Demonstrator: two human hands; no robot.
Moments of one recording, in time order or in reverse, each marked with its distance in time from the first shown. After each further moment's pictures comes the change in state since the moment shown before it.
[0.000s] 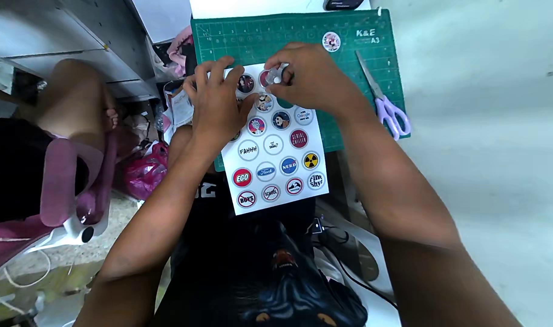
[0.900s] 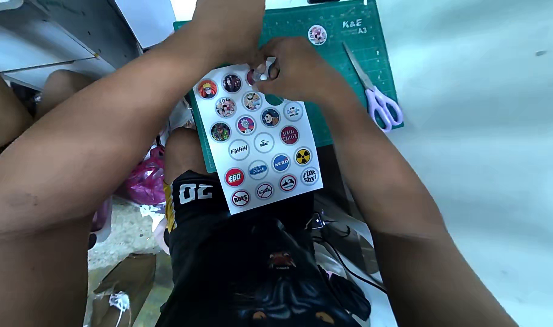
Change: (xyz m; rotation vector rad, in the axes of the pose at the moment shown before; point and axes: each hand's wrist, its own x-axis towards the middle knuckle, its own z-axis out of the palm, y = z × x) left_hand 0.133 0.053 -0.051 0.188 -0.606 0.192; right_hand 0.002 -0.002 -0.005 0.103 -0.010 0.114
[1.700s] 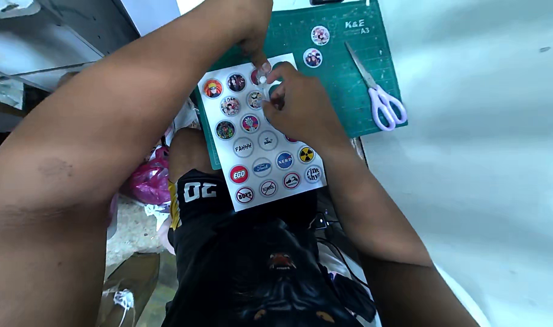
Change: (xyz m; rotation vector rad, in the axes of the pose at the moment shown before) left_hand 0.028 0.012 -0.010 0.247 -0.190 -0.077; right_hand -0.060 -0.037 0.035 0.027 0.168 0.205
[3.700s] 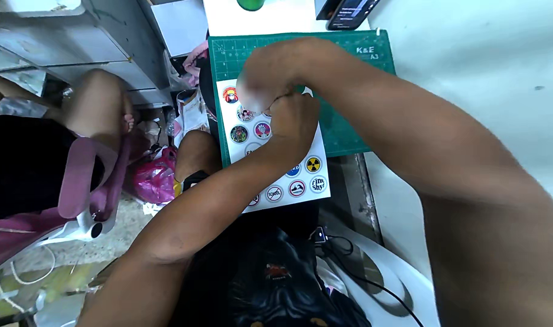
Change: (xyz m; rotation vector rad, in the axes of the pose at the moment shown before) left_hand -0.070 0.128 0.091 -0.153 0.510 -0.277; right_hand 0.137 -0.038 -0.006 -0.659 -0.548 -0.773
